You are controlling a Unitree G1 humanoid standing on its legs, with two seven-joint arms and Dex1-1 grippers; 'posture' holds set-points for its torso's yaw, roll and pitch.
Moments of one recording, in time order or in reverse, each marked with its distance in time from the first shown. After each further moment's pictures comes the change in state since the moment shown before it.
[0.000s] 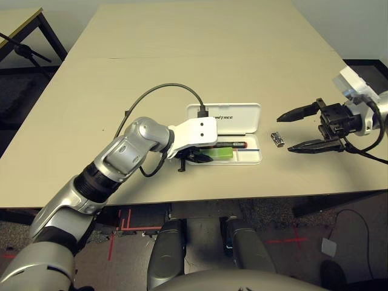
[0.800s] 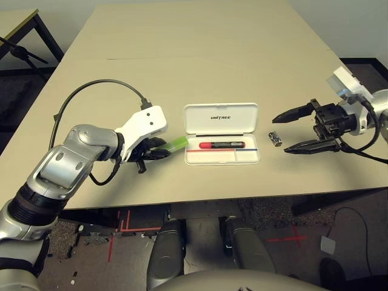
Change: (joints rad) left arm 0.251 0.322 0.306 -0.294 -0.226 0.275 0.073; right arm -0.043 0.021 0.055 0.010 0.050 0.002 0.000
